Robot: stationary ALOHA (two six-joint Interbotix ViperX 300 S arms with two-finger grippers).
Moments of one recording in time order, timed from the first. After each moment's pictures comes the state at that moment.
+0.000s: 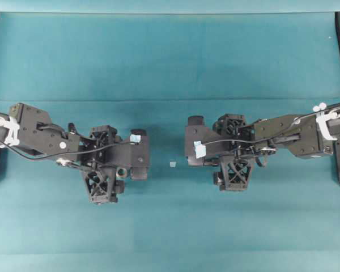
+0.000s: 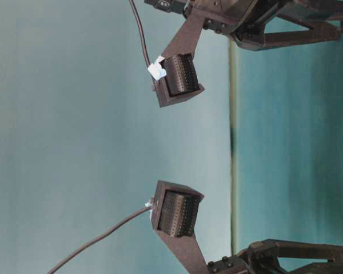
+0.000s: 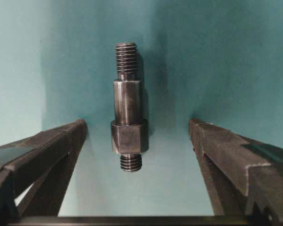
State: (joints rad) left arm -0.07 0.12 0.68 0.02 0.39 -0.11; right arm -0.01 0.12 0.67 -0.01 0.45 0.03
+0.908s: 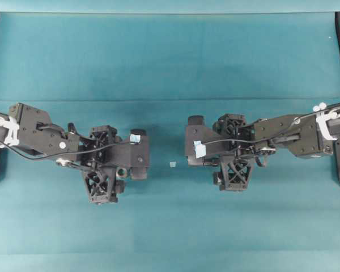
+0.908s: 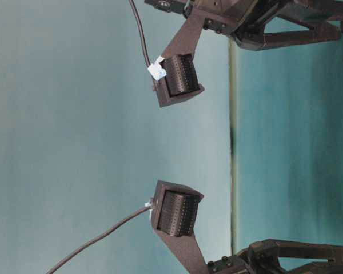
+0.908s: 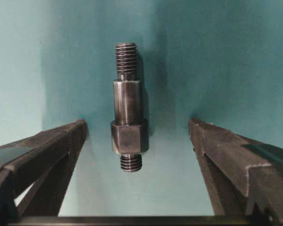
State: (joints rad) left arm -0.07 0.11 0.68 0.02 0.39 -0.11; right arm -0.01 0.12 0.67 0.00 0.45 0.03
